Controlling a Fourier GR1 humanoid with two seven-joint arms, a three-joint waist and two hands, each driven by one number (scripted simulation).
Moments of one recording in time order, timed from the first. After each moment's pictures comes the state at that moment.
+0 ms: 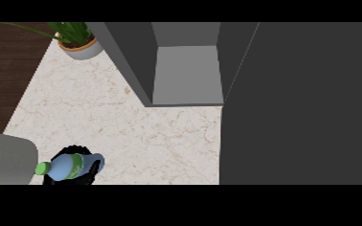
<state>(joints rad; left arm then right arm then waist) -0.09 0.12 0.43 -0.63 0.12 -0.32 -0.85 1.00 -0.11 0.21 -2.48 -0.10 0.34 -0.22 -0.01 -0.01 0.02</state>
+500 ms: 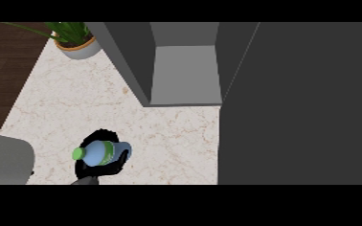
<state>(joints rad) -0.18 0.04 0.27 -0.62 0.15 -0.27 -0.87 1.00 -0.11 0.21 -2.47 -0.09 0.34 -0.24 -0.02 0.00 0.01</state>
